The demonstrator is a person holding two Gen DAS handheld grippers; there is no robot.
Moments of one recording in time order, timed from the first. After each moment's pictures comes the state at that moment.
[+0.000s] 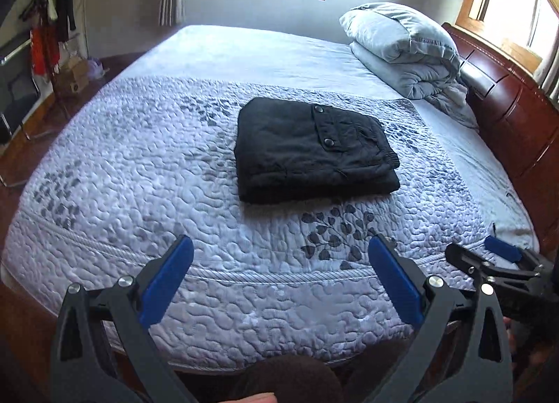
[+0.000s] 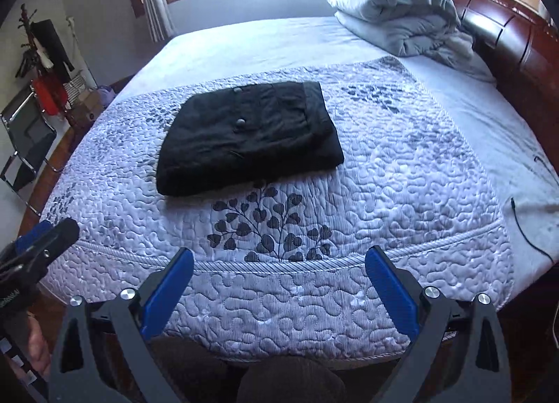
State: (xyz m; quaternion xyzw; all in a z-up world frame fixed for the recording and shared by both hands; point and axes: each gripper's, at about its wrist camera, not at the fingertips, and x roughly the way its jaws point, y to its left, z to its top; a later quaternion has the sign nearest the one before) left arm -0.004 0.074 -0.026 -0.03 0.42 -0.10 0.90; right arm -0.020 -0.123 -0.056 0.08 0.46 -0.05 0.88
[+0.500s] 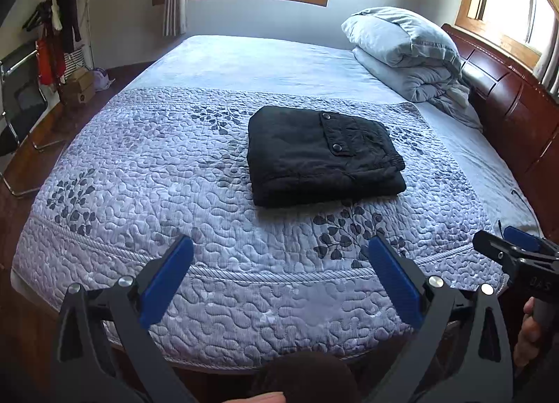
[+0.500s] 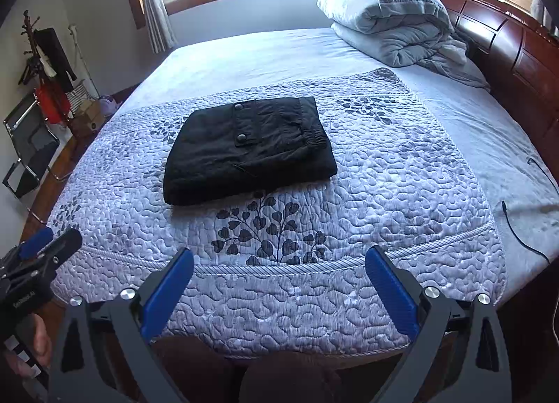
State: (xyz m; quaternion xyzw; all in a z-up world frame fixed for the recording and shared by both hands) left arm -0.015 0.086 -0.019 -0.03 0.41 -0.09 0.91; right arm -0.035 -0.130 -0.038 0.09 0.44 -0.05 0.89
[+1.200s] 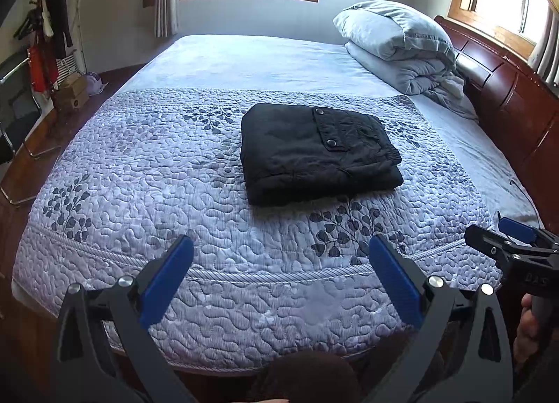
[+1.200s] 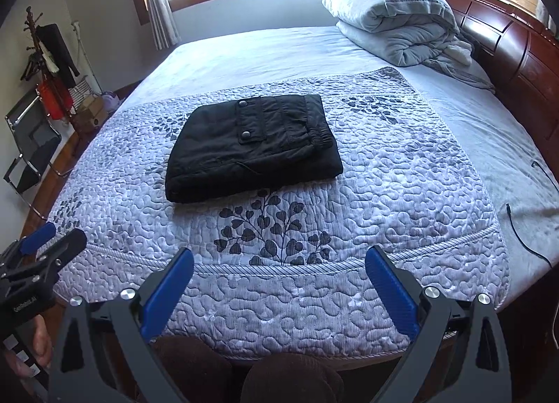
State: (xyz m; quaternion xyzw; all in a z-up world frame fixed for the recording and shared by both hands) left arm -0.010 0.081 -0.023 -0.01 0.41 -0.10 0.91; right arm -0.028 -0.125 -0.043 0.09 0.45 -0.05 0.89
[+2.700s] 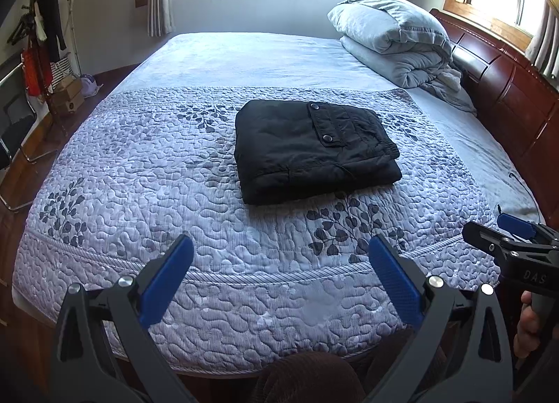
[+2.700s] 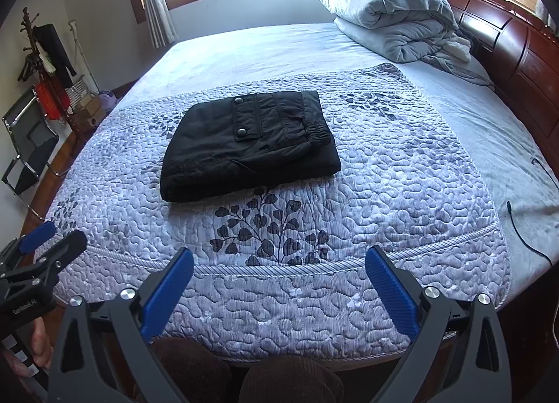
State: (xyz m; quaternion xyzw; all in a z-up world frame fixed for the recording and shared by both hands) left arm -0.005 0.075 -0.028 0.00 0.42 -0.11 0.90; right arm -0.024 -0.128 -0.048 0.09 0.45 -0.05 0.89
